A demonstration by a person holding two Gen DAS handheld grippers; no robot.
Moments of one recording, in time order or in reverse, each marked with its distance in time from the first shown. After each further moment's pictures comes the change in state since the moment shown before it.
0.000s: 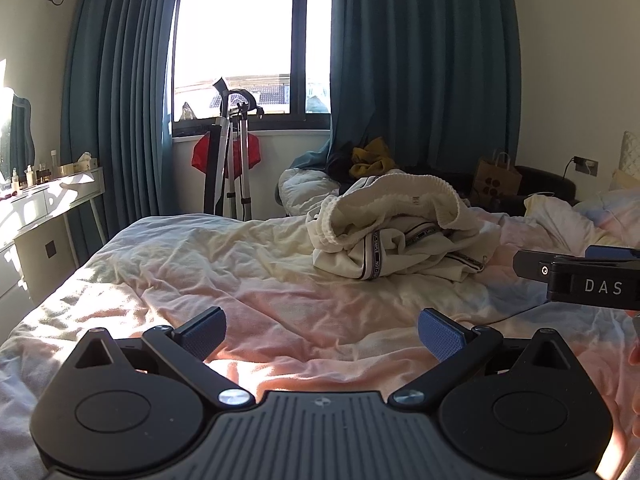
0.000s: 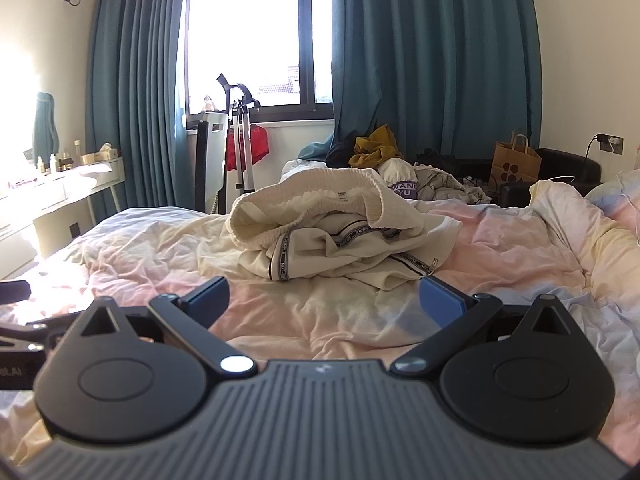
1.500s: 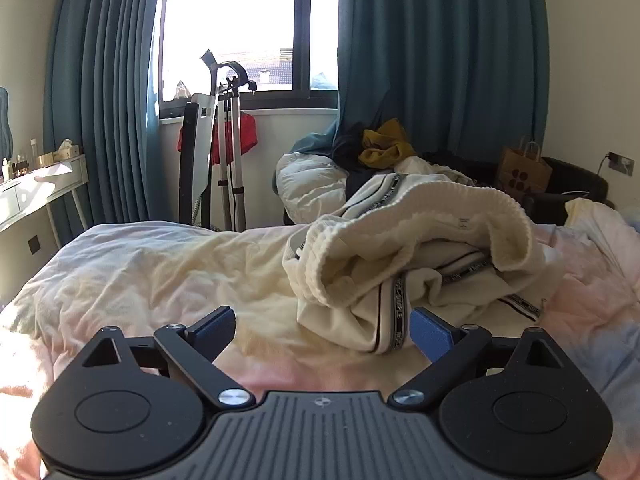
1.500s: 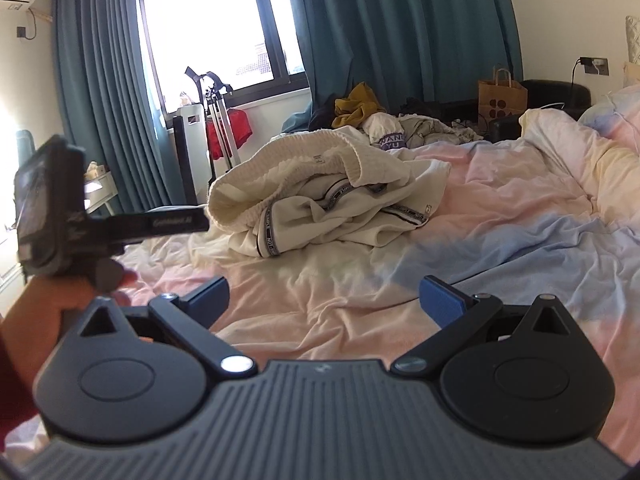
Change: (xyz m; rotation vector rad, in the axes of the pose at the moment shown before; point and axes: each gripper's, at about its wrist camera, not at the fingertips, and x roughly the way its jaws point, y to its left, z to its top) left arm 0.236 -0.017 0.079 -0.021 0.046 0.071; right arm 0.026 -0.036 -0.017 0.206 0.109 0.023
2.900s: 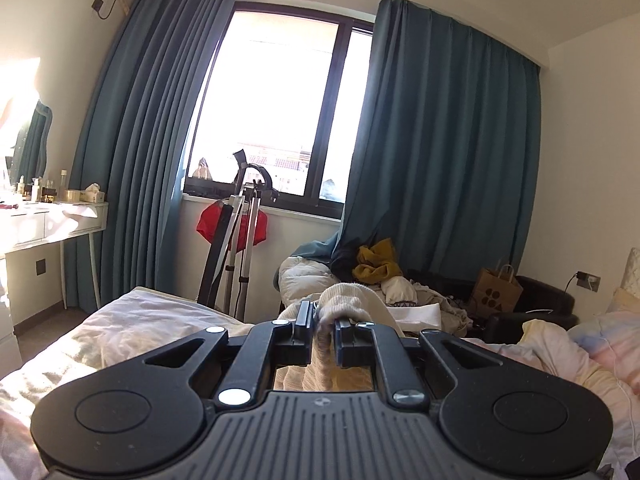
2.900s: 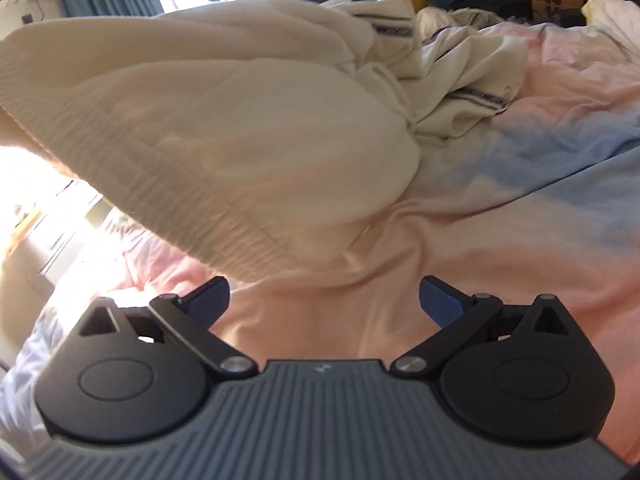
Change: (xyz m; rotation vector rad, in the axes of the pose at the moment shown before) left arm -0.218 0.065 0.009 -0.165 -0.309 -0.079; right arm 0.079 0.017 -0.037 0.063 0.280 0.240
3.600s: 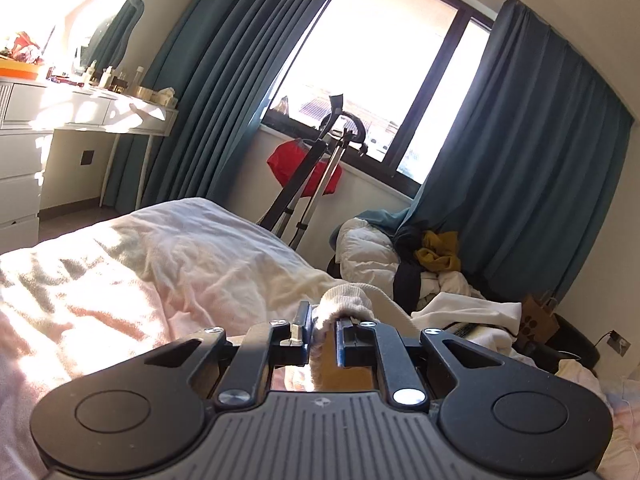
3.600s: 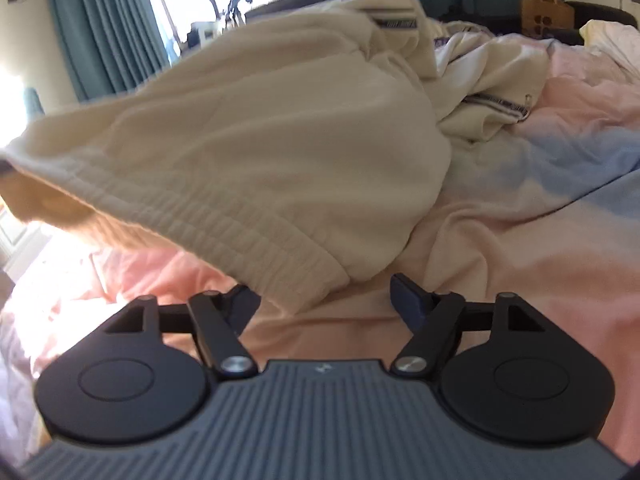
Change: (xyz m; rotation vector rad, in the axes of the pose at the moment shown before) left arm 0.062 0.136 -0.059 -0.315 0.142 0.126; right arm 0.042 0.022 0.009 0.011 -0.142 -0.175
